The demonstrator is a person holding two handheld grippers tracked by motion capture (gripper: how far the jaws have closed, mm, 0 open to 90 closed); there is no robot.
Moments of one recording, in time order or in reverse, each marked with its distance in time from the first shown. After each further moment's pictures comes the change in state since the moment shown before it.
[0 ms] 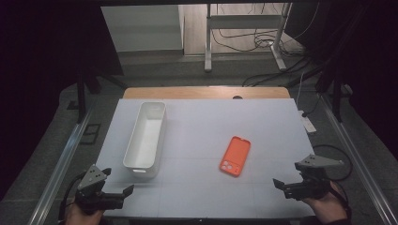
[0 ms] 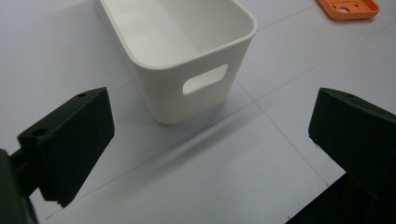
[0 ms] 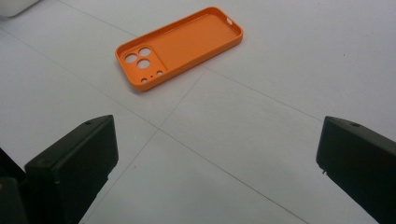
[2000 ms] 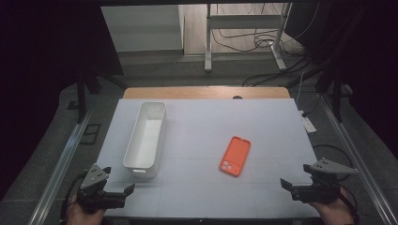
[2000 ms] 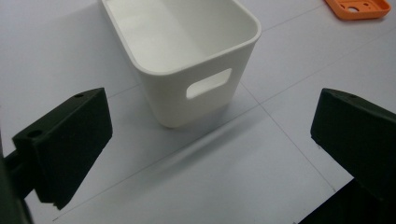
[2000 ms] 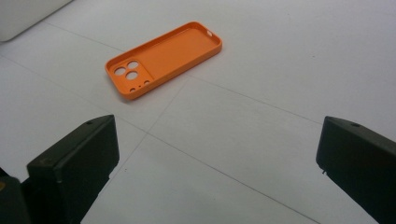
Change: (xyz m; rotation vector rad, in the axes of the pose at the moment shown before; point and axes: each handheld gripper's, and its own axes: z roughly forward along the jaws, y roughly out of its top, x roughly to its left) left arm -0.002 0.003 0.002 0.001 0.032 0.003; right arm -0.007 -0.015 -0.016 -0.084 -0.040 0.052
